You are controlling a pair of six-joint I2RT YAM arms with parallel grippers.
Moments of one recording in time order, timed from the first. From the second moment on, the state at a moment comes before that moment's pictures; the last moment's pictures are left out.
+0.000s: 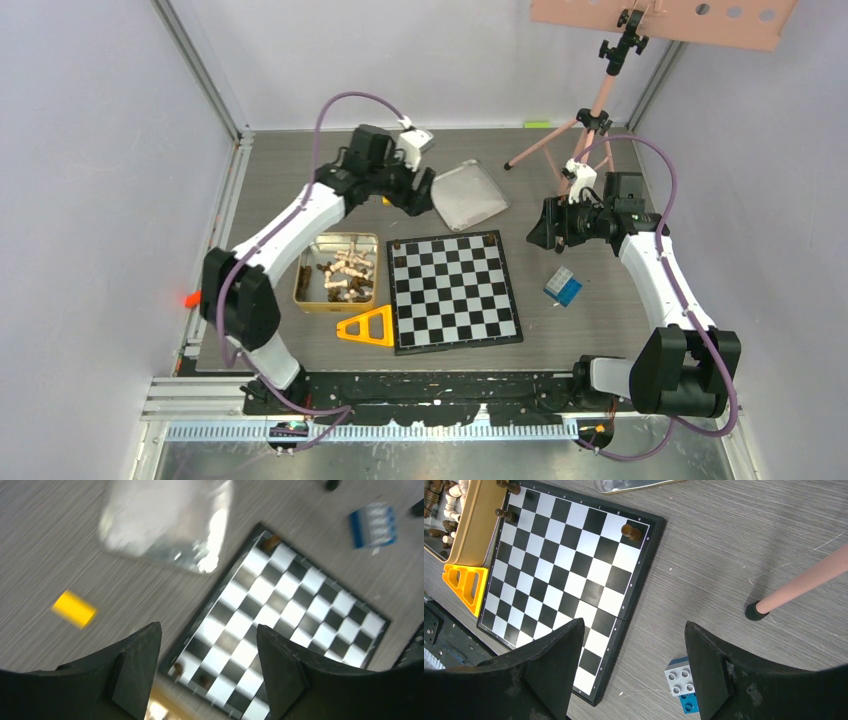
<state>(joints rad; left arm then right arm) -0.54 1.72 1.49 -0.38 0.42 0.07 -0.08 1.24 0.97 -0.59 -0.62 -0.16</state>
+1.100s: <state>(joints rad) -0.15 1.63 1.14 -0.90 0.08 0.67 -0.08 1.28 0.97 -0.62 -0.62 -0.19</state>
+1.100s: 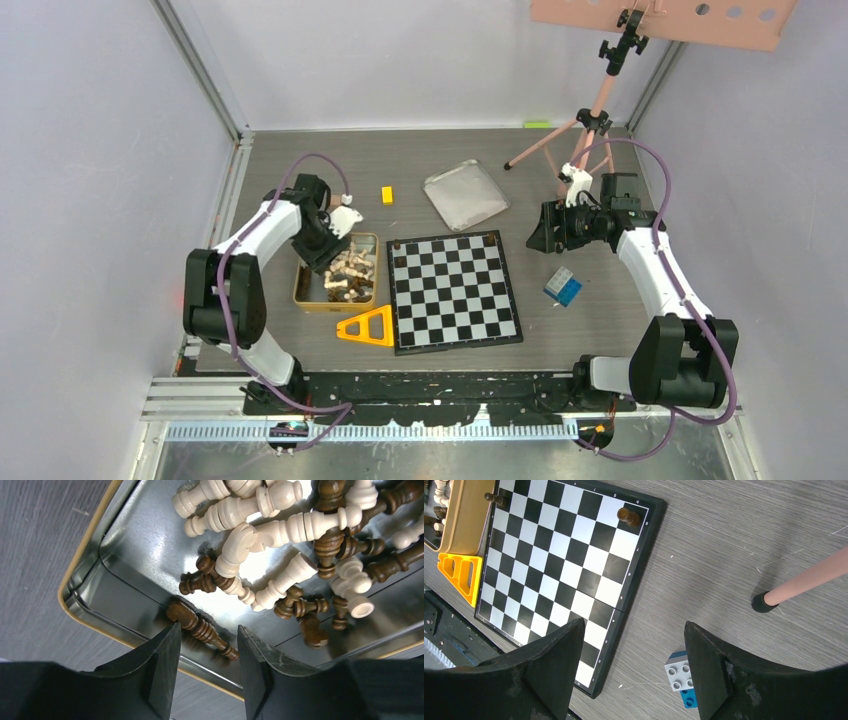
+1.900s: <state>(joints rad) -0.13 1.73 1.19 -0.91 0.08 1.00 -0.08 1.34 0.97 -0.65 -0.63 -0.21</state>
